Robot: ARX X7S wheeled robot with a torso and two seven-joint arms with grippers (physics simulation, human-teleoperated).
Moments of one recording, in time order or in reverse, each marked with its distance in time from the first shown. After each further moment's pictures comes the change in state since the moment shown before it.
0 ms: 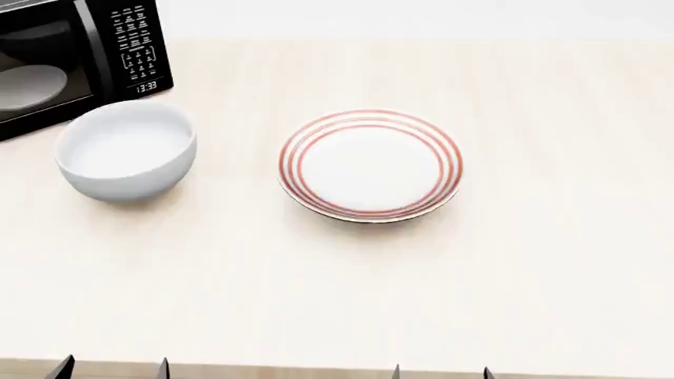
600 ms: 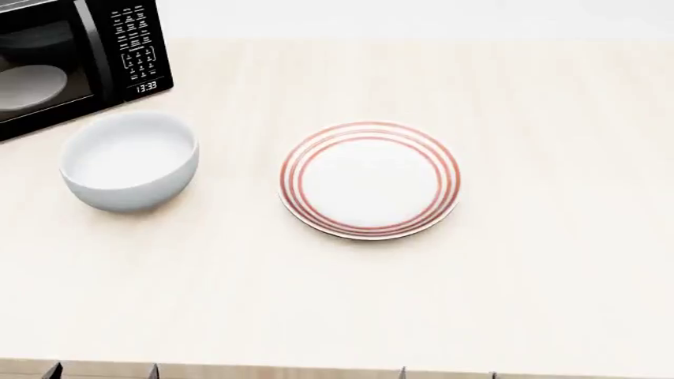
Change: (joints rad) left arm 0.031 -0.062 0.059 0.069 -0.033 -0.060 -0.092; right arm -0.048 0.057 -0.065 -0.083 0.066 0.010 0.096
